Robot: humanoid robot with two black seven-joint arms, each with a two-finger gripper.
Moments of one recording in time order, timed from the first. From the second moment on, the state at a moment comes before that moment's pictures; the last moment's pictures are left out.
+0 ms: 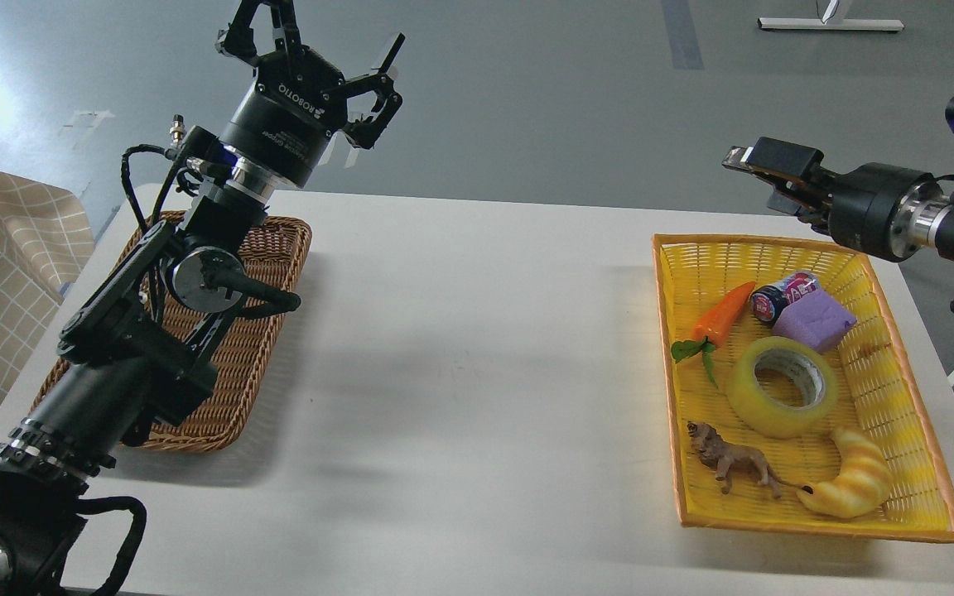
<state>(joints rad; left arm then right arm) -0.62 0.21 -1.15 -1.11 0.36 -0.49 -0.32 0.74 -0.70 0.87 1.31 -1.25 0.49 -0.15</state>
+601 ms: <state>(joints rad) -0.62 0.20 -1.15 -1.11 0.36 -0.49 -0.32 0.68 -0.96 0.73 1.49 -1.32 0.49 -0.25</state>
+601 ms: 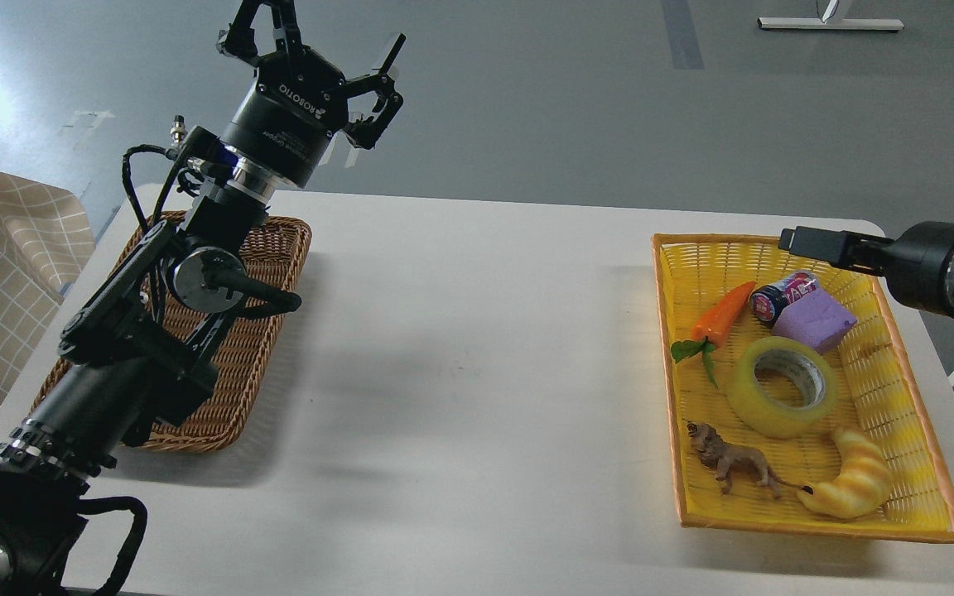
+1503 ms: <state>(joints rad) -0.62 0.20 -1.16 -1.11 0.36 -0.49 -0.32 0.50 -1.01 0.67 1.54 -1.46 0.49 -0.25</state>
